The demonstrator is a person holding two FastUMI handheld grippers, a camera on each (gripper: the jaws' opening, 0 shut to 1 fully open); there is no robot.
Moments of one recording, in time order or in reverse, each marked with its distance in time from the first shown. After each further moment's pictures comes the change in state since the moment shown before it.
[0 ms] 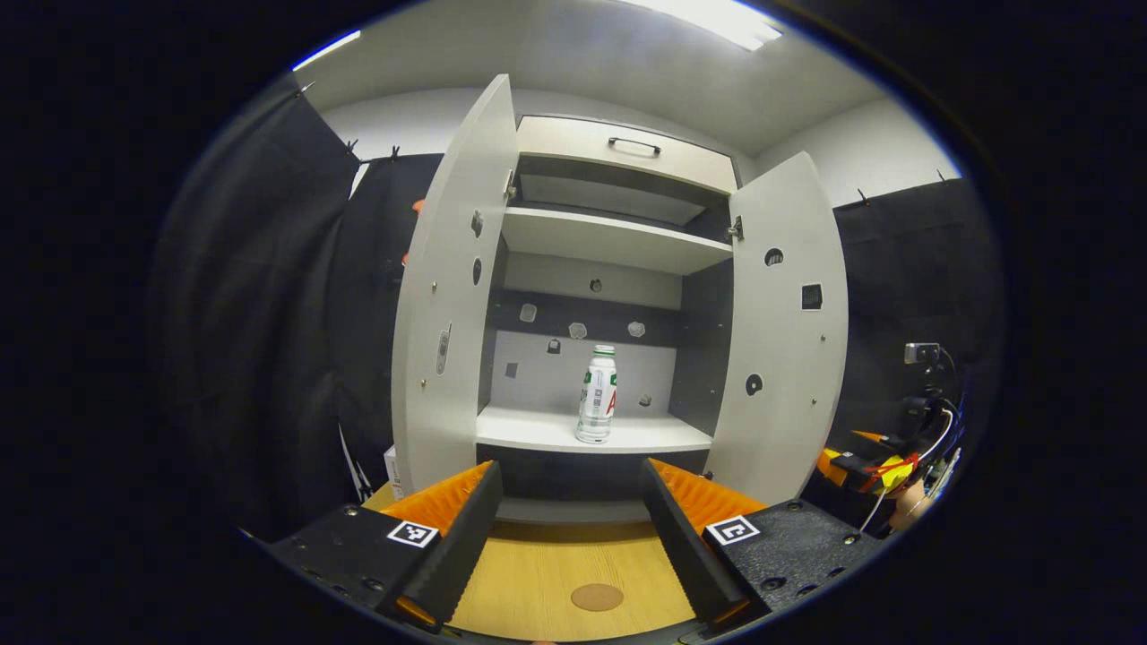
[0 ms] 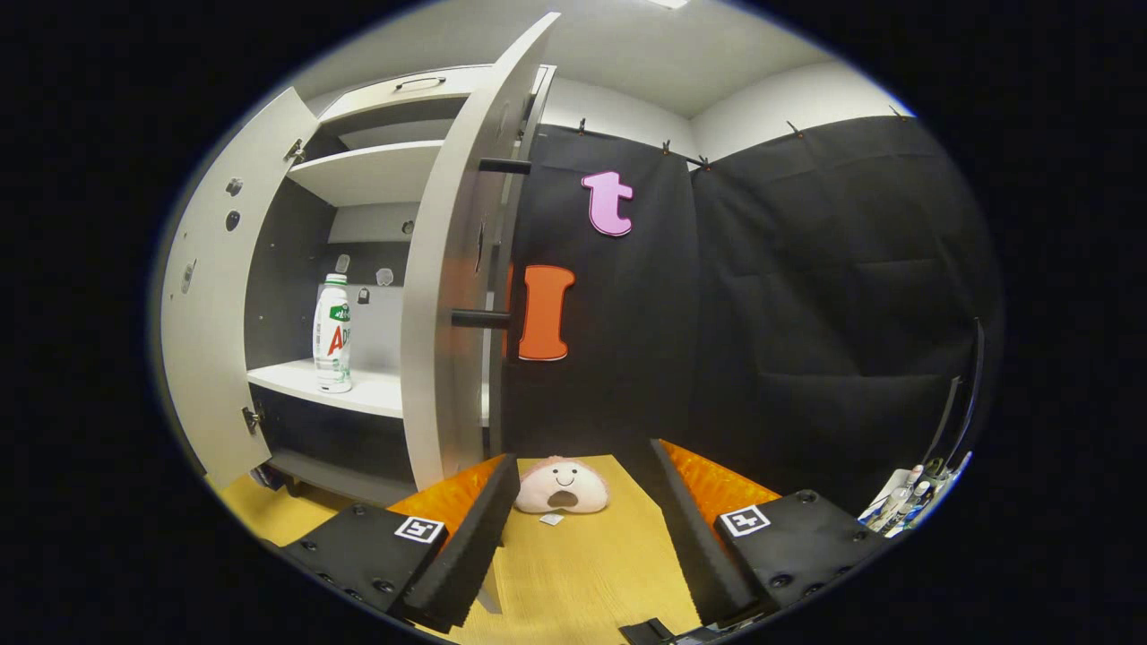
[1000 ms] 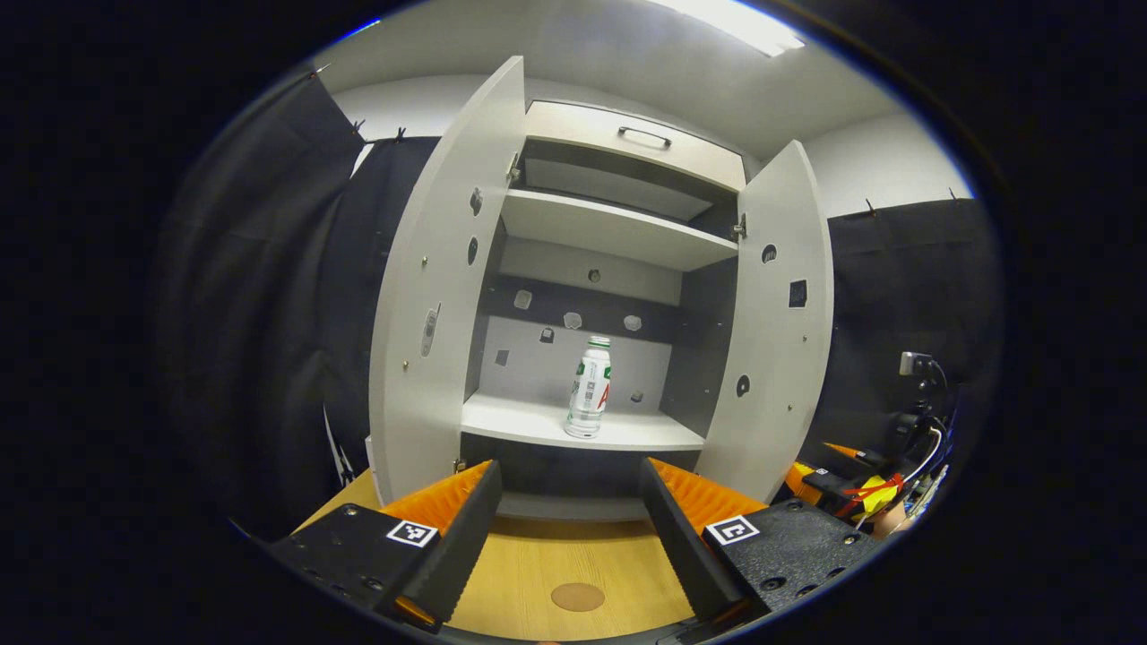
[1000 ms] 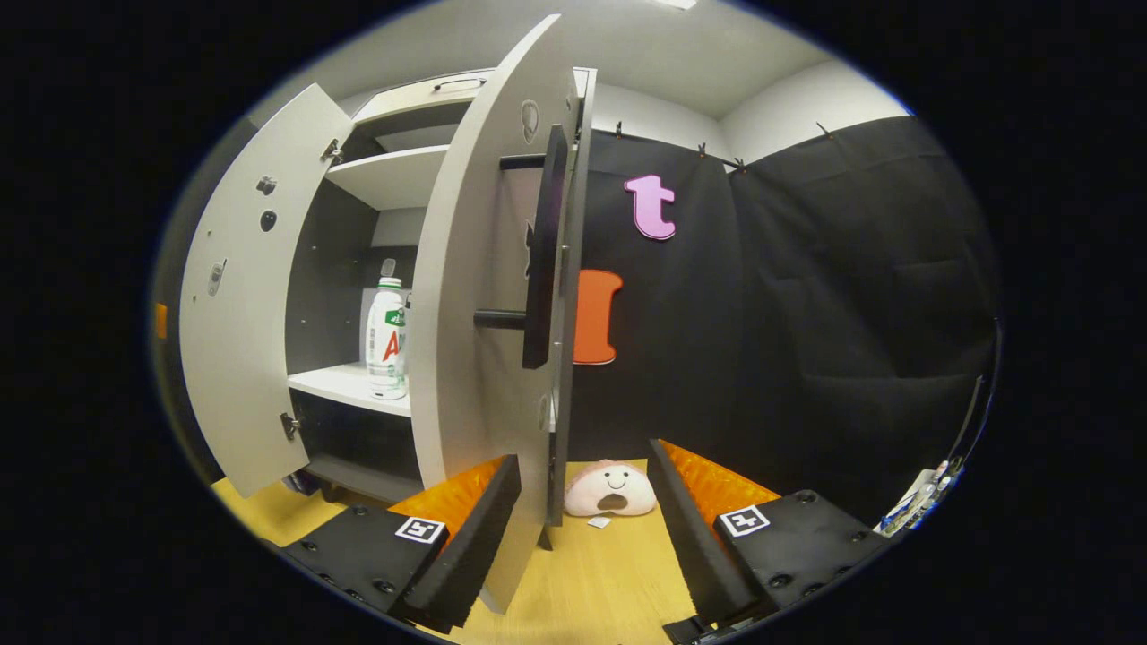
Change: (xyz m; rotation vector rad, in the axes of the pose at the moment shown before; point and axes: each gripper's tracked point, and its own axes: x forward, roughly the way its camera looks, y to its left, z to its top) left arm 0.020 0.000 -0.008 -0.044 0.021 -0.011; right arm -0.006 0.081 0.004 0.004 -0.013 0.136
